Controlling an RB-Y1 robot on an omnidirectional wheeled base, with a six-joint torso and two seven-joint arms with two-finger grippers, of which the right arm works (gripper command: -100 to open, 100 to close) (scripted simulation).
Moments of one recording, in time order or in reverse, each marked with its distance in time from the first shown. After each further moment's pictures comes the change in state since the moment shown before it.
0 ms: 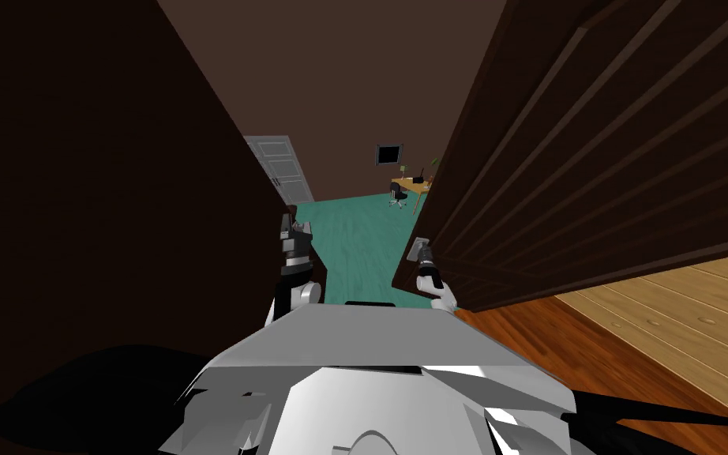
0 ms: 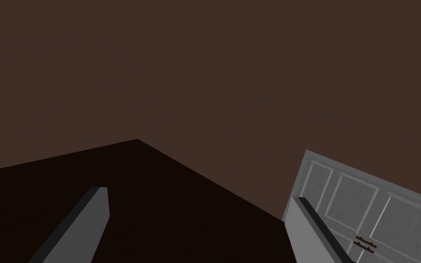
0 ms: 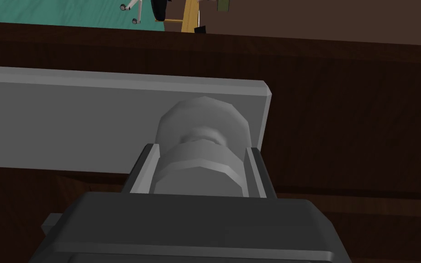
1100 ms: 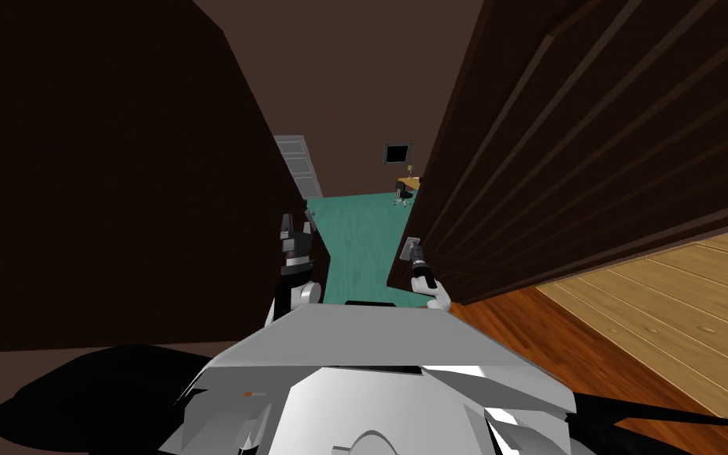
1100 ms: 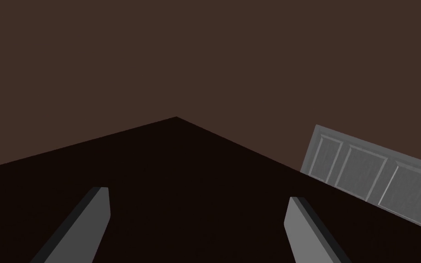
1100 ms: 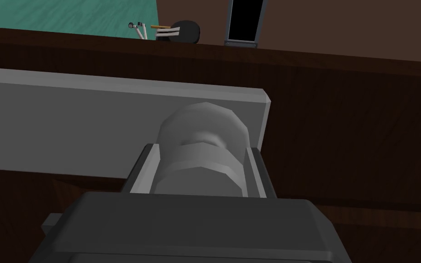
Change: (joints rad) arm 0.026 -0.014 0.132 -0.030 0.019 -0.004 -0.021
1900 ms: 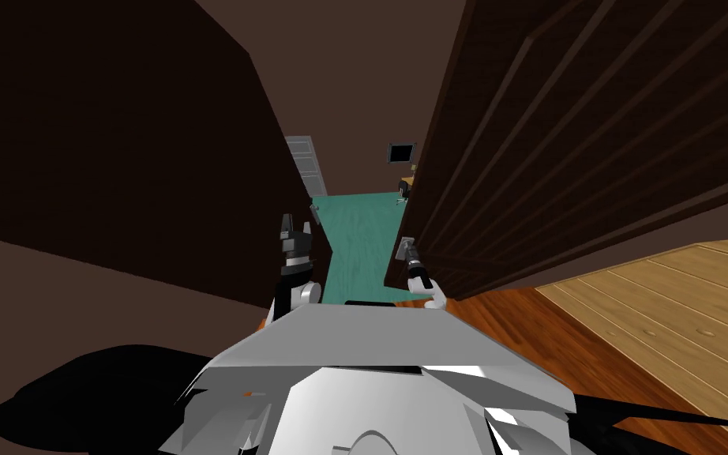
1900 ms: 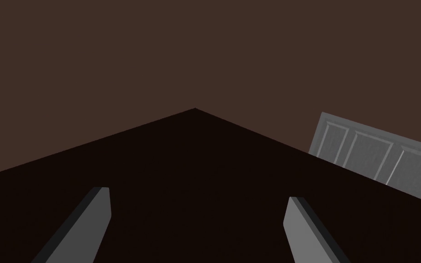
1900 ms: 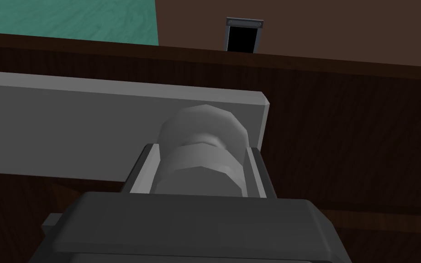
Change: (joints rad) arm 0.015 -0.005 0.080 -0.024 0.011 -0.001 -0.015
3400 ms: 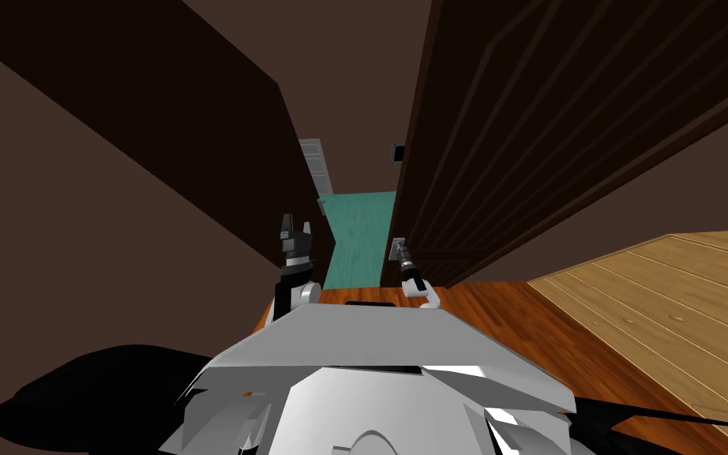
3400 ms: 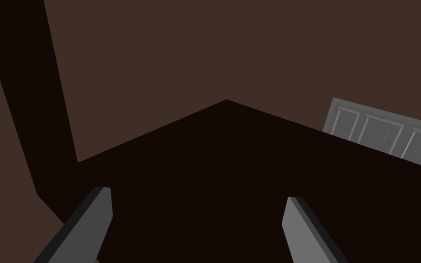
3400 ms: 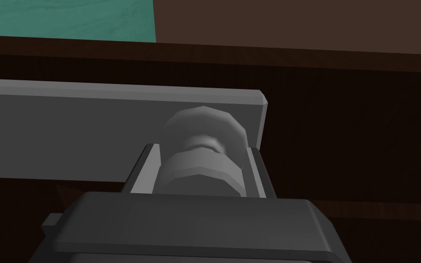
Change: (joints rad) arm 0.031 0.011 0.113 -0.039 0.019 -0.012 -0.017
